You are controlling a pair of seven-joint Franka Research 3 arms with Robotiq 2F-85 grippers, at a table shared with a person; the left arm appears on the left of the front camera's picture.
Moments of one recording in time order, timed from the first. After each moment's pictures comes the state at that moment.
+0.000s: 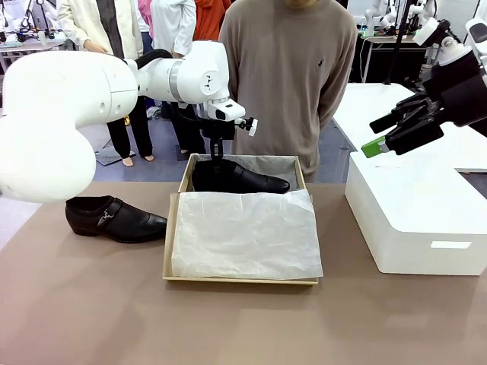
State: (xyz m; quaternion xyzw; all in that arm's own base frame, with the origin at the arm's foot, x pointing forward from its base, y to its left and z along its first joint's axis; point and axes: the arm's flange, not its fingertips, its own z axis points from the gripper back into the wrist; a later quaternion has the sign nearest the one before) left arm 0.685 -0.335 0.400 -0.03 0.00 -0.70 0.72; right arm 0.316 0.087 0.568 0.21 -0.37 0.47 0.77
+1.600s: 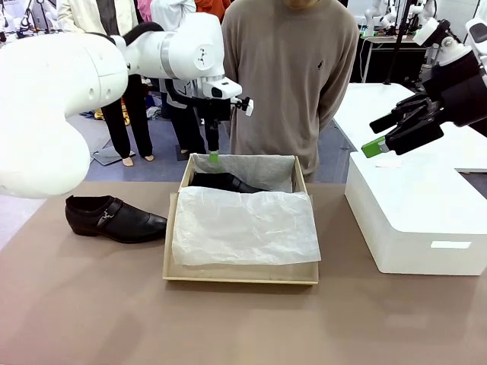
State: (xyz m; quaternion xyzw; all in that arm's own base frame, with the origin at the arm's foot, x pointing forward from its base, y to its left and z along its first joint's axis) left arm 0.678 -0.322 0.463 -0.03 0.00 -0.67 0.74; right arm 0.316 0.087 0.568 0.21 -0.37 0.47 0.77
